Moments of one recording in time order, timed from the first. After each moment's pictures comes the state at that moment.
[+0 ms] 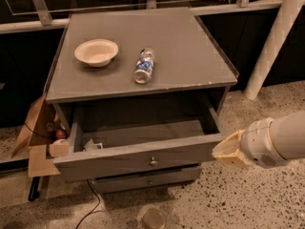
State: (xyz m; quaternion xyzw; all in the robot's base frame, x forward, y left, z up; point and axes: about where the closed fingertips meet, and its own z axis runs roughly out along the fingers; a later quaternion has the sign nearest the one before) arm 0.409 -0.187 0.780 -0.51 0.80 0.14 0.28
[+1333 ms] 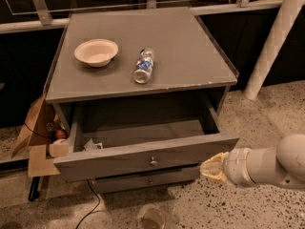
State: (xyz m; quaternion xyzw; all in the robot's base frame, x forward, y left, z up) arm 0.426 -0.184 0.662 -0.57 0.74 0.12 0.34
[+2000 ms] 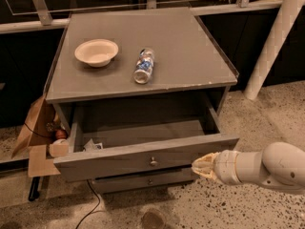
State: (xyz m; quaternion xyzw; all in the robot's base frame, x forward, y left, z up) arm 0.461 -0.170 0.613 -0.60 0.69 0.11 0.39
